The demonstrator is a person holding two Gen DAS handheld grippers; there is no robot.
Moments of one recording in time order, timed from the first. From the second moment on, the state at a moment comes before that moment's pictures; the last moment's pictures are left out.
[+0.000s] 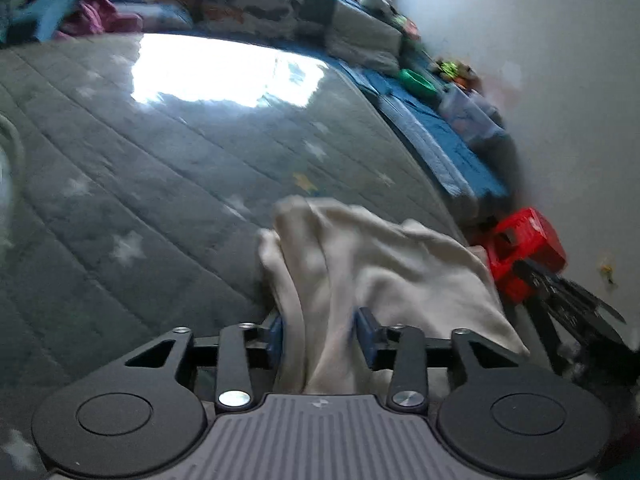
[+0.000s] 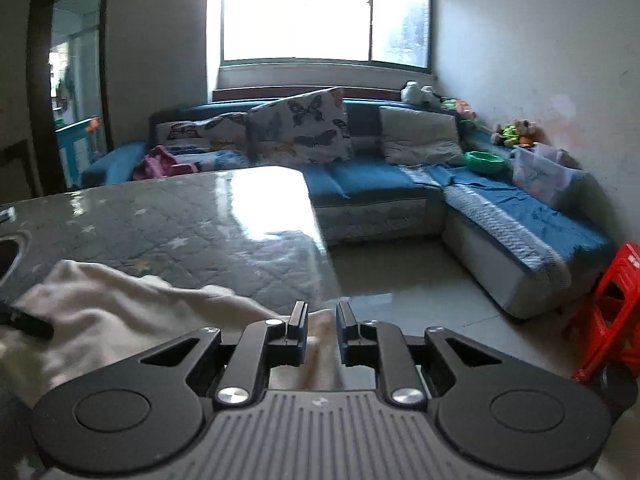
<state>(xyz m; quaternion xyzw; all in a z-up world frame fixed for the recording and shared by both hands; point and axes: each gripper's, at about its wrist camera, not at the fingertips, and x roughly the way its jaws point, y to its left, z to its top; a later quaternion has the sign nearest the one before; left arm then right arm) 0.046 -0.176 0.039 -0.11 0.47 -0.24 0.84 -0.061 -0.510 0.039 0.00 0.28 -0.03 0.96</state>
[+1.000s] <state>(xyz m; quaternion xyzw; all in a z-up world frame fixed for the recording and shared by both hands) 0.038 -0.199 0.057 -0.01 0.31 -0.33 0.89 -0.040 -0.496 0.007 0.01 0.31 0.03 0.95</state>
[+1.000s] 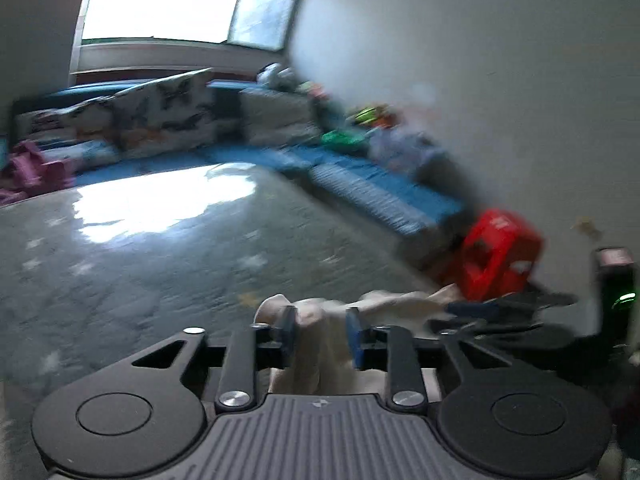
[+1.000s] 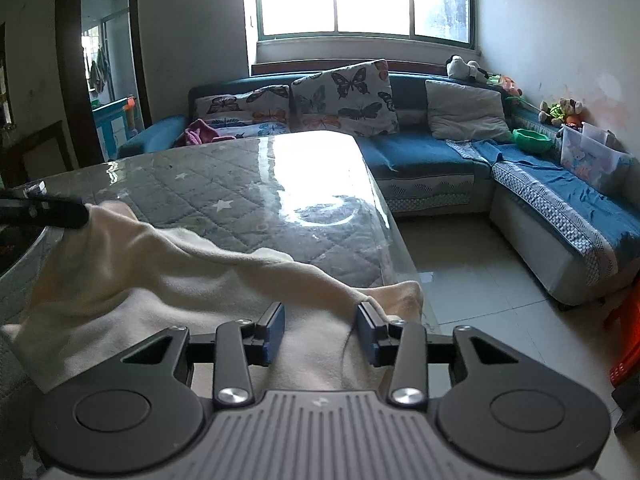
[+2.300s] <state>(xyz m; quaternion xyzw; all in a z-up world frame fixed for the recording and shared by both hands) 0.006 -0.189 0.020 0.02 0.38 -0.30 0.88 -0.110 -0.448 0.013 -0.02 0.30 0.06 0.95</state>
